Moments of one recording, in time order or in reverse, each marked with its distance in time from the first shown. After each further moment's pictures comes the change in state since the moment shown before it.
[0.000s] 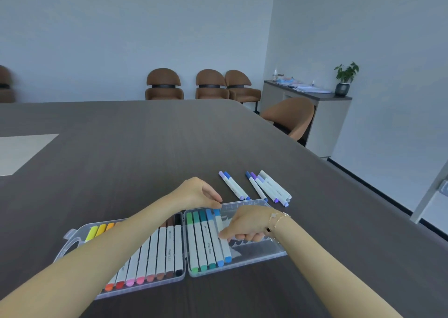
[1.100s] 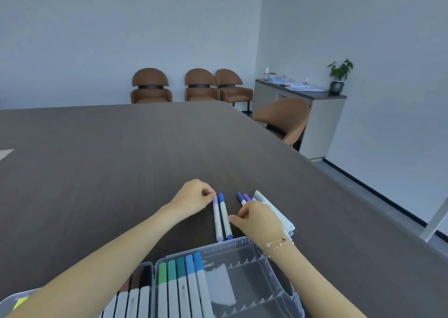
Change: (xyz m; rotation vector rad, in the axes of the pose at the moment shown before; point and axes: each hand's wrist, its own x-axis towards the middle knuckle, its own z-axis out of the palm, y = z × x) left_hand 0.133 -0.015 0.008 0.164 0.225 0.113; right_hand 0.097 0.048 -0.050 -0.058 0.789 0.080
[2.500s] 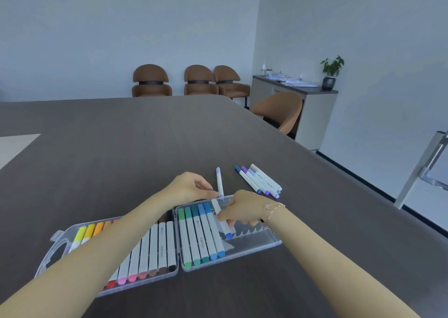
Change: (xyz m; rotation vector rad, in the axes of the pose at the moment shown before) left_hand -0.122 0.026 -0.034 -0.230 -0.140 -0.109; right_hand -0.110 -0.039 -0.045 0.127 -0.553 -0.057
